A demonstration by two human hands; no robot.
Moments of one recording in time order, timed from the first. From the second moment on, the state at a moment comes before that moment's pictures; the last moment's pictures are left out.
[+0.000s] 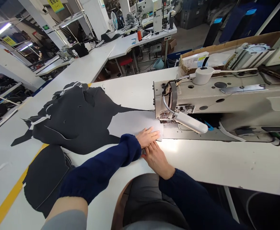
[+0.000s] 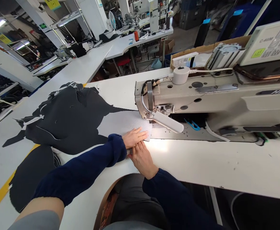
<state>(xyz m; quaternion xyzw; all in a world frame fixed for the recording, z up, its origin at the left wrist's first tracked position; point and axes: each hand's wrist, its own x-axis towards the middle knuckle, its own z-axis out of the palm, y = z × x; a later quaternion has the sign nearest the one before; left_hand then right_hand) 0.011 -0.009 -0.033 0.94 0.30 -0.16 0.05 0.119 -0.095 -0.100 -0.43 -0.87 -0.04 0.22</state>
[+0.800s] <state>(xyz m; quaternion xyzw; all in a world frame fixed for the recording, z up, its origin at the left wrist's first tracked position) 0.047 0.041 -0.034 0.88 0.45 -0.13 0.06 0.134 -0.027 -0.103 -0.46 -0.87 -0.06 0.19</state>
